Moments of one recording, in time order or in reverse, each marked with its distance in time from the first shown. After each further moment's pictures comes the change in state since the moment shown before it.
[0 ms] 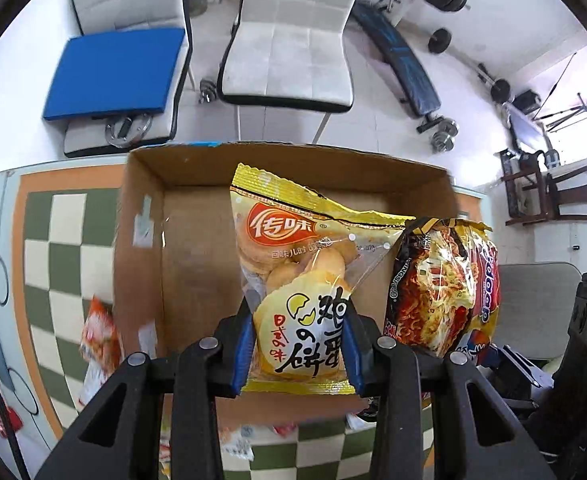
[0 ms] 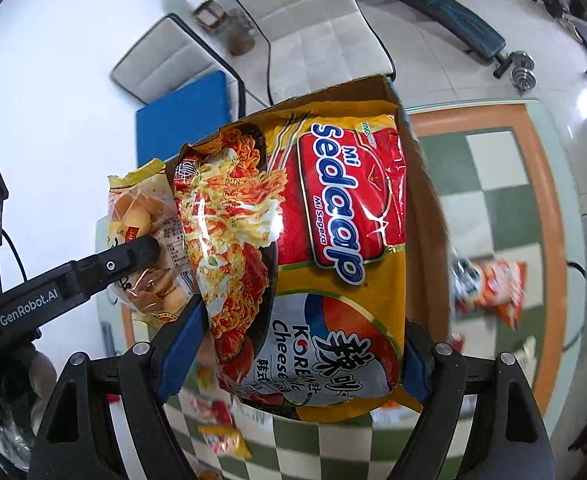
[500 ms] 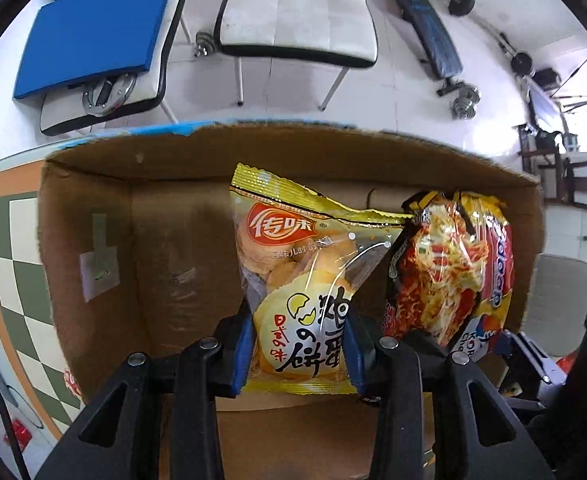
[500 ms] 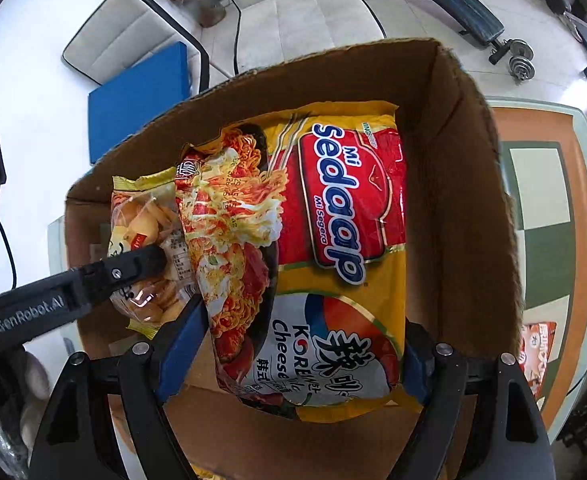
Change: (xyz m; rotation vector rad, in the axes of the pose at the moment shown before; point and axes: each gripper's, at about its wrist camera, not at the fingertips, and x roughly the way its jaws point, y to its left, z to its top) left arm 0.084 0.012 0.043 0.002 0.187 0.009; right arm 0.097 0.004 0.063 0.006 0.097 -0.114
